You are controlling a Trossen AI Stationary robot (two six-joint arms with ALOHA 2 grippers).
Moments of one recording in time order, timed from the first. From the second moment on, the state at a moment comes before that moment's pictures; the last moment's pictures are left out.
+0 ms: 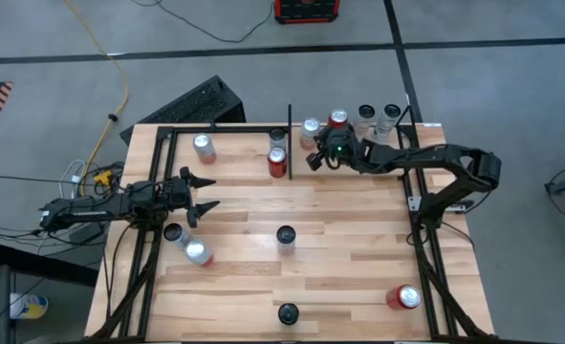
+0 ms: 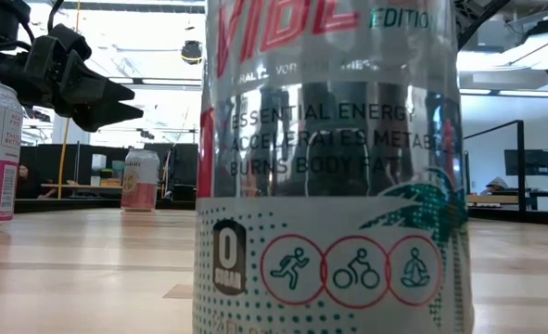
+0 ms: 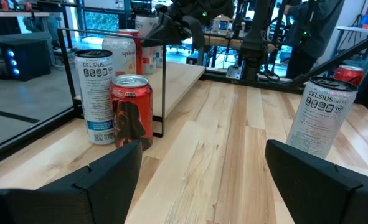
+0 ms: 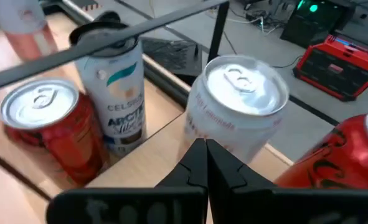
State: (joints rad) left arm 0.09 0.07 0.01 0.06 -0.19 -0.07; right arm -0.40 1.49 0.86 0.12 0.43 0.13
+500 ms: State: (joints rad) left arm 0.09 0.07 0.01 0.06 -0.19 -0.07; right arm -0.45 1.49 0.86 0.16 0.42 0.13
